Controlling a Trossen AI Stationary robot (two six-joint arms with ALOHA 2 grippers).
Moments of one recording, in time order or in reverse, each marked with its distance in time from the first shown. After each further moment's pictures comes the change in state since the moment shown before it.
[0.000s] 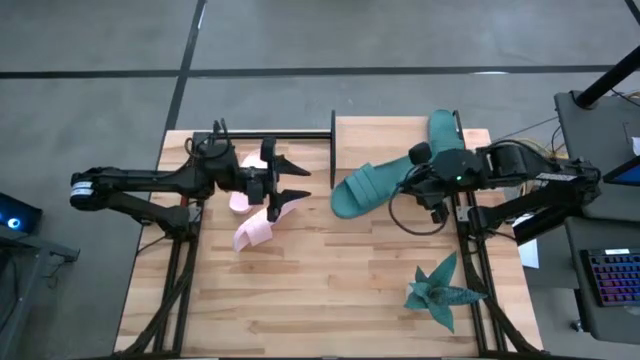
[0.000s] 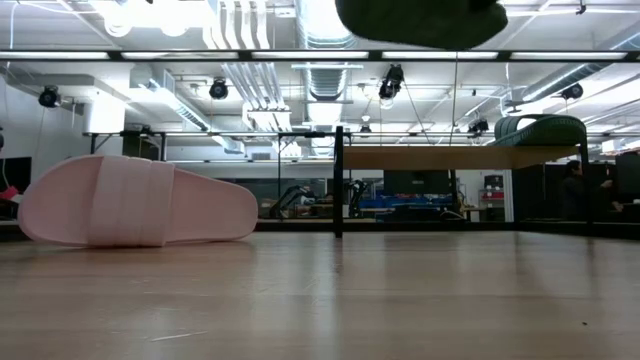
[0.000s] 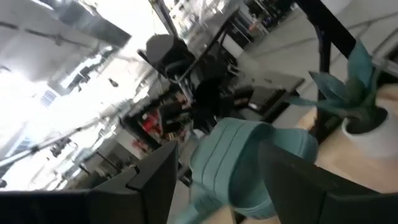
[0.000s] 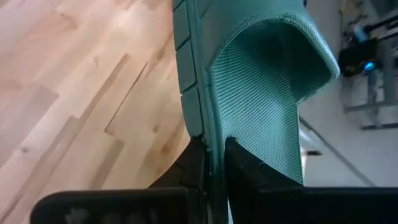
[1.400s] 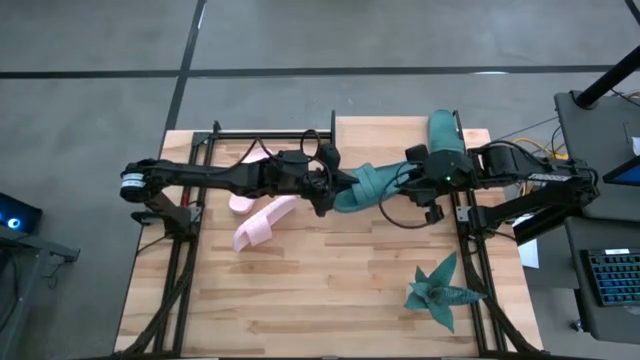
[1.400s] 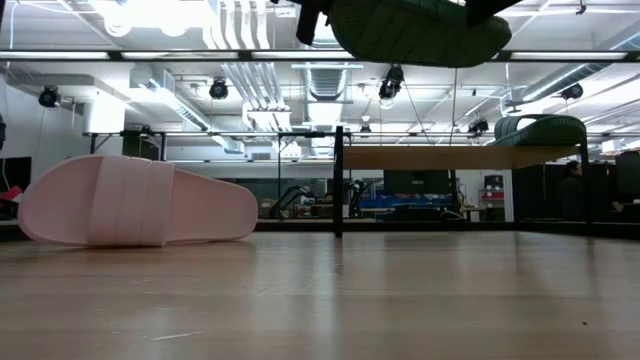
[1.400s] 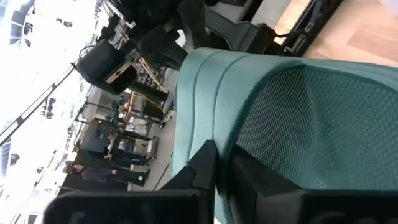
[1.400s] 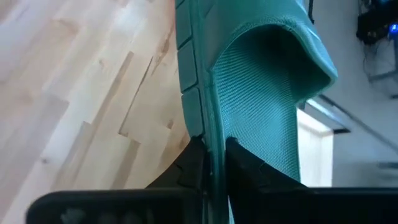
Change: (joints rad) left arm -0.054 0.464 0.448 -0.334 -0.311 0.292; right arm -0.025 0.025 -0.028 0.000 -0.020 0.134
